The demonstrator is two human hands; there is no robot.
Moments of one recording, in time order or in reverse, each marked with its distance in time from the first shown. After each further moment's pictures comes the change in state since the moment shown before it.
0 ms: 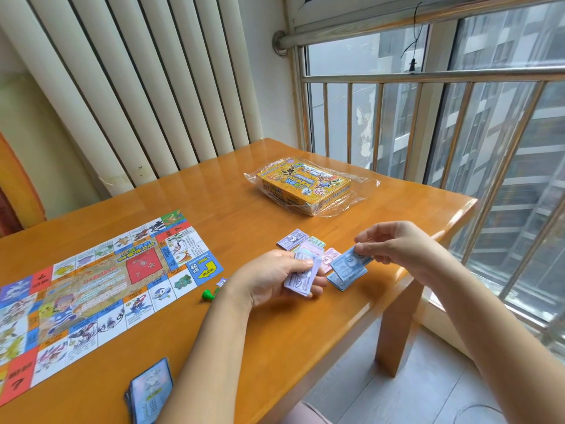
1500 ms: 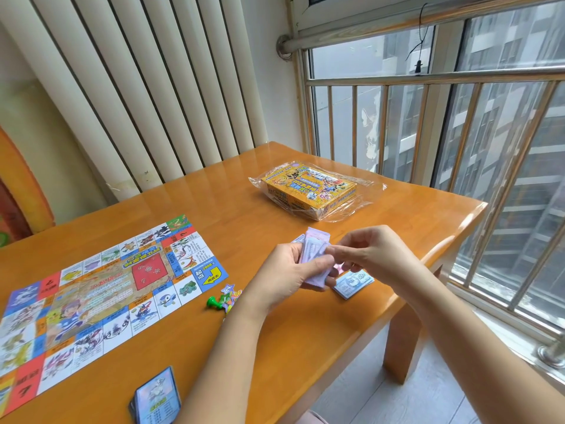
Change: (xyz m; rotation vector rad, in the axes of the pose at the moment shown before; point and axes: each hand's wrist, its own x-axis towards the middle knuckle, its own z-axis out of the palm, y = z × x) left_hand 0.003 0.000 0.011 0.097 0.095 0.346; right_hand -0.003 -0.016 0.038 -0.066 -0.057 -0.186
